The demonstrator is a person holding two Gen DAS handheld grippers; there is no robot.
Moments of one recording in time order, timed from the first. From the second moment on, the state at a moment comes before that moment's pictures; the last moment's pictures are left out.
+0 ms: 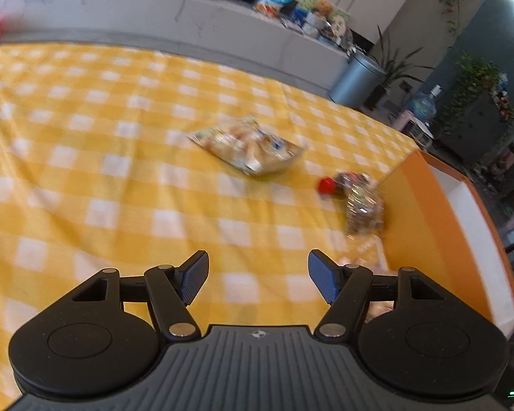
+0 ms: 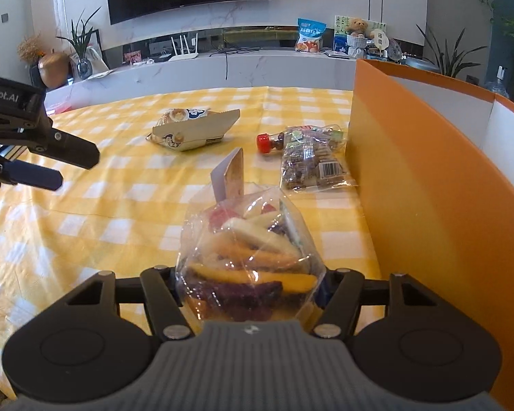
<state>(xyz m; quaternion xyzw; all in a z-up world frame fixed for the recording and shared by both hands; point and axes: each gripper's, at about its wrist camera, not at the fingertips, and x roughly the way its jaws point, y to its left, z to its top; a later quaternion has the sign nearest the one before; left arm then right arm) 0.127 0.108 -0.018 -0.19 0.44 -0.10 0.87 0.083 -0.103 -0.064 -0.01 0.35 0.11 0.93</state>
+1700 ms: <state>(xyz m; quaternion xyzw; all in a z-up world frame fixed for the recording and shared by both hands) 0.236 -0.038 -0.021 -0.07 0.49 -0.13 0.86 0.088 -0.114 -0.073 0.03 0.35 0.14 0.93</state>
